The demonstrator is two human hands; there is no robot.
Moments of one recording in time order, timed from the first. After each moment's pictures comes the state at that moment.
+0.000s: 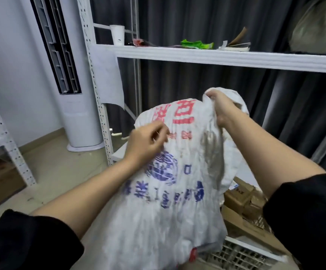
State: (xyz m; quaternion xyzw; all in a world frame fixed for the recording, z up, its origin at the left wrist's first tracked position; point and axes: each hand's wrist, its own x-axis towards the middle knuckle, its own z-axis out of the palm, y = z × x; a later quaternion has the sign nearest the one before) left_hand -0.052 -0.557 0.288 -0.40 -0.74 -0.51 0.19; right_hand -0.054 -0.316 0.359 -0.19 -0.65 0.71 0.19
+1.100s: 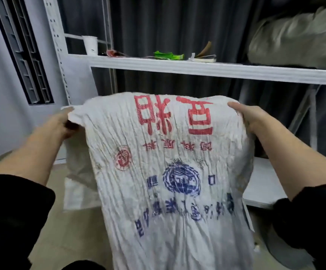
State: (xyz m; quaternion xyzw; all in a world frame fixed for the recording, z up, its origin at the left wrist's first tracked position) left_hand -0.167 -0.634 0.350 -0.01 -0.55 -0.82 -0.12; right_hand 0.065 -0.219 0.376 -0.32 -0.65 0.64 0.27
